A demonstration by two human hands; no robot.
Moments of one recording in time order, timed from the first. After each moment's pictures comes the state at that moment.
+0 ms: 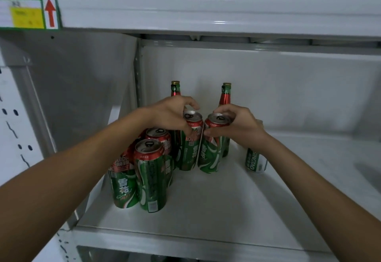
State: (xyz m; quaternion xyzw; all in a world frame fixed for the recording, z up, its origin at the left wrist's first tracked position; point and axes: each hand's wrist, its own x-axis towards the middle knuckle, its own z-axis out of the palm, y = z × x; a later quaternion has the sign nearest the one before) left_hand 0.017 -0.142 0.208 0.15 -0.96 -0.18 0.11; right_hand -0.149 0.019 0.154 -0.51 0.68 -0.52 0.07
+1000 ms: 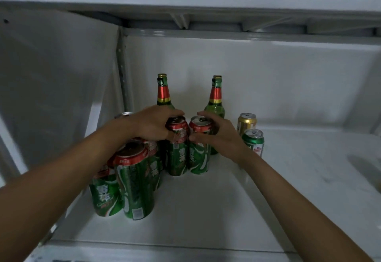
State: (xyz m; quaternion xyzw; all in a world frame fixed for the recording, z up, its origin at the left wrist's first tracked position) left_hand 0.000 -0.171 0.169 0.14 -0.99 -0.08 0.06; right_hand -0.163 -0.006 0.100 -0.49 0.68 -0.54 0.11
